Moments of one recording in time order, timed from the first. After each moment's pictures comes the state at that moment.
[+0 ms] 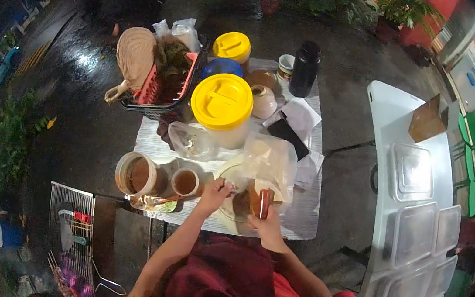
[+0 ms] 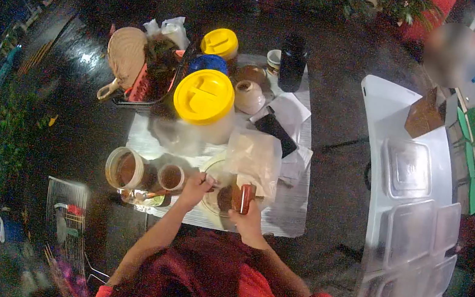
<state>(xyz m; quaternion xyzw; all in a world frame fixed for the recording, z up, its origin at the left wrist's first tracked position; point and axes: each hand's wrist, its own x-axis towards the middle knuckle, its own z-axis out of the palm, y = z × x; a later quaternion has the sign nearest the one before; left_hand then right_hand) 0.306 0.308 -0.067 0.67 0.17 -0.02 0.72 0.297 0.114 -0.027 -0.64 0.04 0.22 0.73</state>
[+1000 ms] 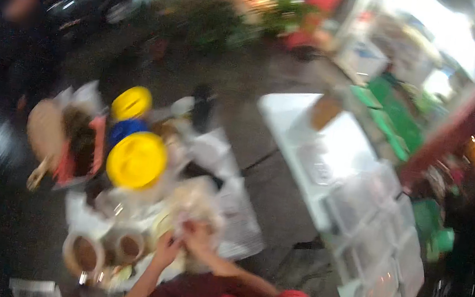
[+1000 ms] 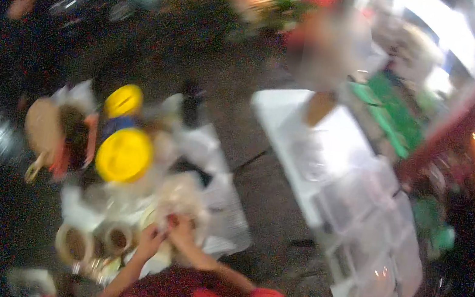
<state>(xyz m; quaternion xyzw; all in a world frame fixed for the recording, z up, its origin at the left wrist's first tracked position) 0.307 0.308 -0.038 0.79 -0.02 0.00 0.61 0.341 0.180 -0.050 -0.83 0.03 0.08 0.55</state>
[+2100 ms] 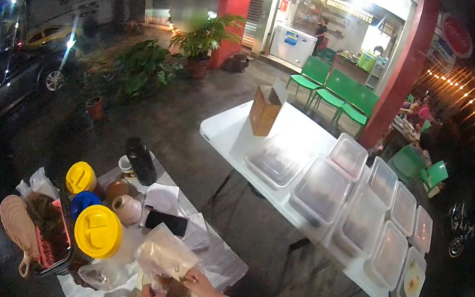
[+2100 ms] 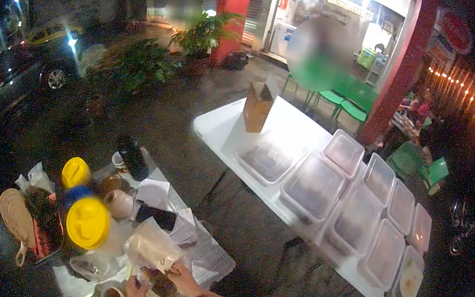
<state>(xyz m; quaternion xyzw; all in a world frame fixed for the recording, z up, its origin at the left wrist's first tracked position) 0.302 0.317 -0.057 0.86 0.00 0.00 0.51 0.308 0.117 -0.094 -0.58 0.09 0.08 0.80</state>
